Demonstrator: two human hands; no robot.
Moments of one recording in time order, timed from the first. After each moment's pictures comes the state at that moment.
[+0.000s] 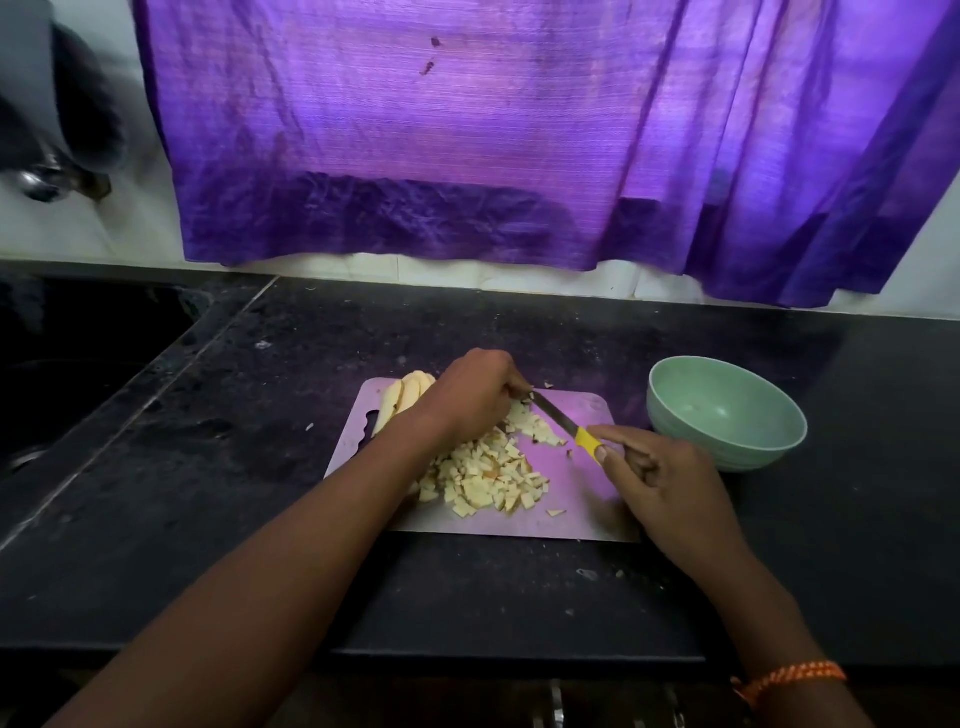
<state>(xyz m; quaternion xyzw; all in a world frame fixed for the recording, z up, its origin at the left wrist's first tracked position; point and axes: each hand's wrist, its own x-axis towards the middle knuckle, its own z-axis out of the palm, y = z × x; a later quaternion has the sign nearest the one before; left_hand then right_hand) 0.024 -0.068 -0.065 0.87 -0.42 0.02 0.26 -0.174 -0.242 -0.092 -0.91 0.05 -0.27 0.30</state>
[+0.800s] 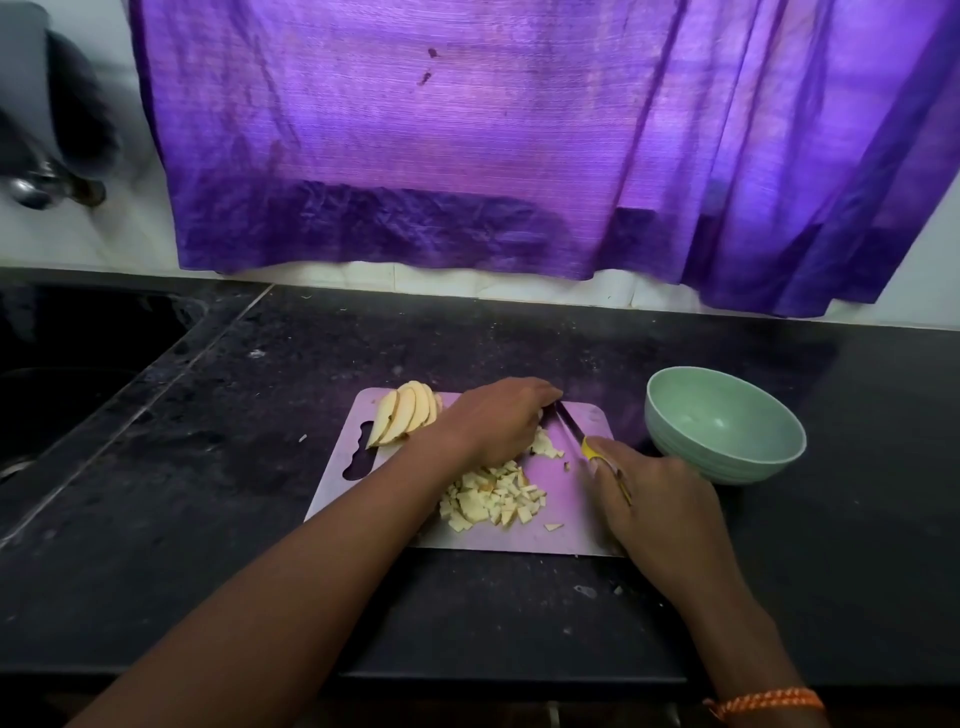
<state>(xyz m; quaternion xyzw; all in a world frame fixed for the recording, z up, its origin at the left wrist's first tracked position) 0.016 -0.090 -0.075 0.86 -0.49 0.00 0.16 -0.173 -0.225 -0.091 -0.95 0.10 -0.27 0.08</state>
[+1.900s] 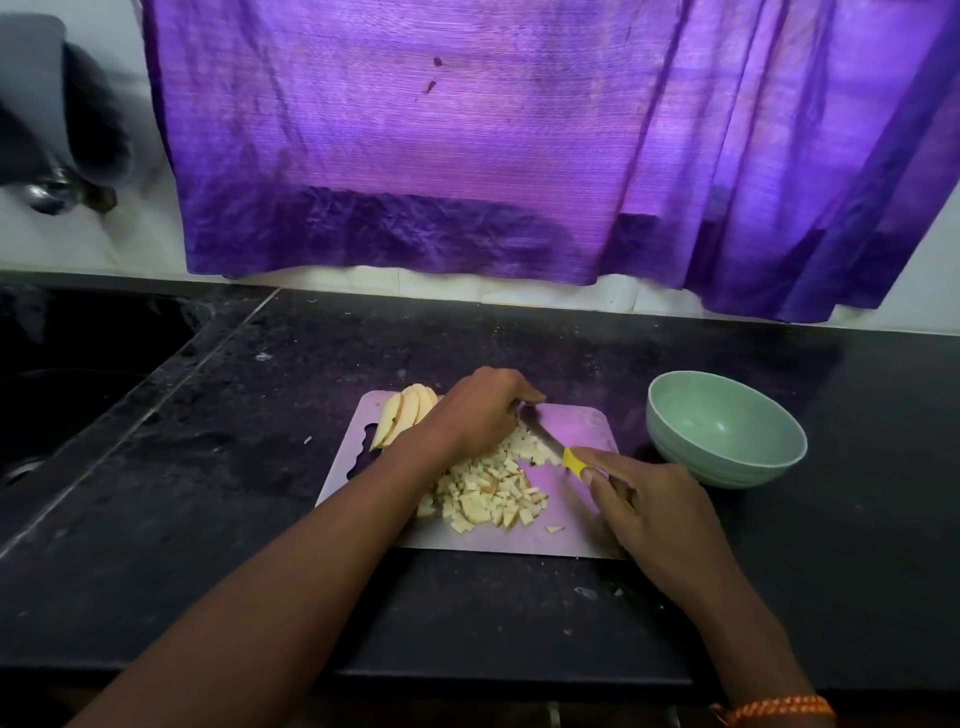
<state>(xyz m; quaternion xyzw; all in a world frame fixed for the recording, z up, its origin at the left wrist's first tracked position) 0.032 -0.077 -0.077 0.86 -0.43 0.01 0.26 -0.177 -0.228 -0.091 -0.94 0.06 -0.24 0.24</state>
